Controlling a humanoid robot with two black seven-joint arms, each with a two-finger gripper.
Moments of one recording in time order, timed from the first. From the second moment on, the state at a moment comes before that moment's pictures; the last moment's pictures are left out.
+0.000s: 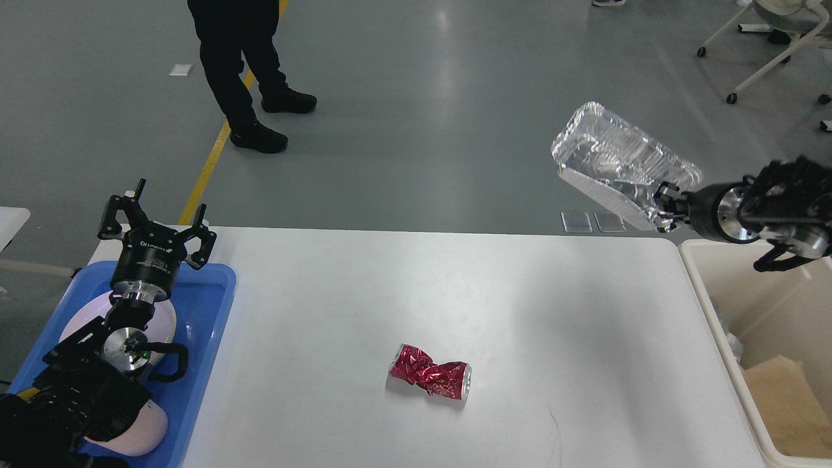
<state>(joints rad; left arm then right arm) -0.71 0.17 -0.83 -0.10 -0.15 -0.76 -0.46 1.75 -0.54 -1.16 1.14 0.04 0.03 0.05</state>
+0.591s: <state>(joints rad) -0.71 0.17 -0.83 -0.10 -0.15 -0.76 -0.46 1.65 -0.67 -1.27 0.83 0.06 0.20 0.03</state>
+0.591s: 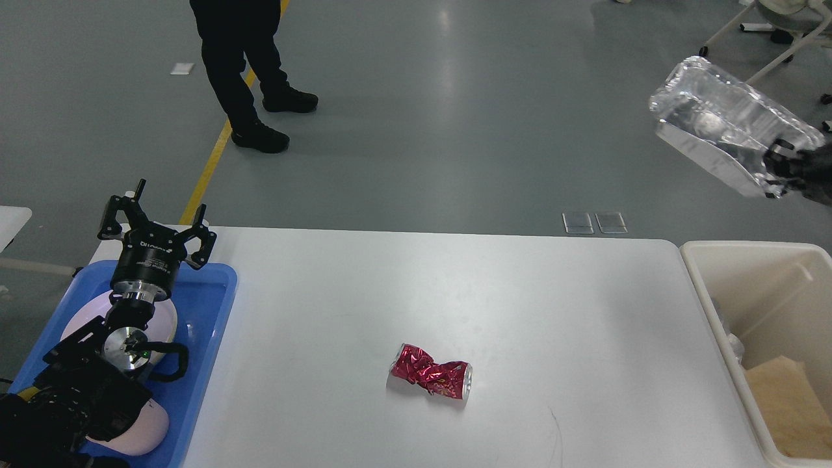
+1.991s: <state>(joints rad) -0.71 0.17 -0.83 -0.10 -0.15 -0.76 -0.46 1.32 -0.22 -1.28 0.52 0.18 0.00 0.04</state>
